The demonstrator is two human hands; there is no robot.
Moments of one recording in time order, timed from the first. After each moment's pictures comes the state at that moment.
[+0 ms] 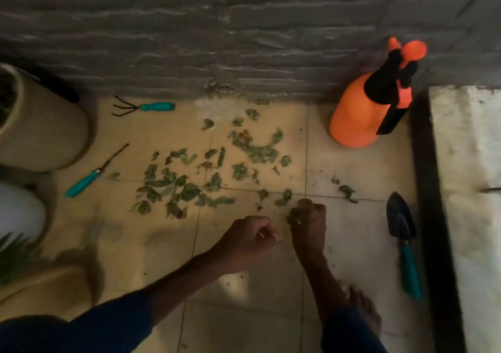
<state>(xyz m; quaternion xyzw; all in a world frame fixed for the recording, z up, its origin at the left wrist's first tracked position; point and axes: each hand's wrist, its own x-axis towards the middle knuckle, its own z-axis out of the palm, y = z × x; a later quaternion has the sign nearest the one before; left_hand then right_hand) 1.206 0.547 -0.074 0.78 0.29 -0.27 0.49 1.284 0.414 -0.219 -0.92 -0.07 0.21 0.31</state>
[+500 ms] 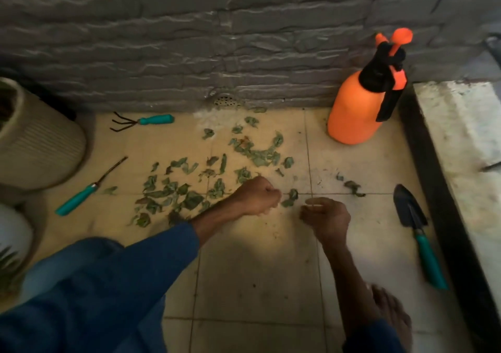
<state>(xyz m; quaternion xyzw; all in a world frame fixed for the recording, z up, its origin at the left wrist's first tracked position) 1.254 0.595 -0.142 0.81 0.26 -0.27 0.44 1.295 0.403 -0.230 -0.85 0.04 0.19 0.48</state>
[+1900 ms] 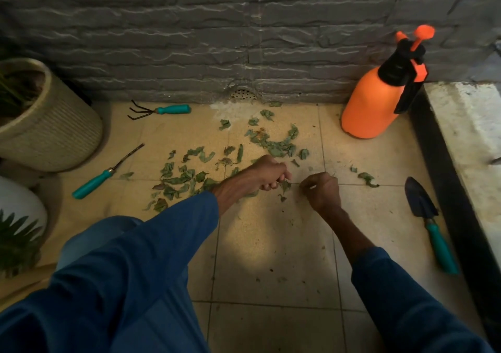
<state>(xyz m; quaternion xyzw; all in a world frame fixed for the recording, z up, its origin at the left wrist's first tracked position) 1.248 0.627 -0.157 0.74 0.32 -0.22 0.55 1.310 0.455 -0.251 -0.92 -0.18 0.16 0.32</state>
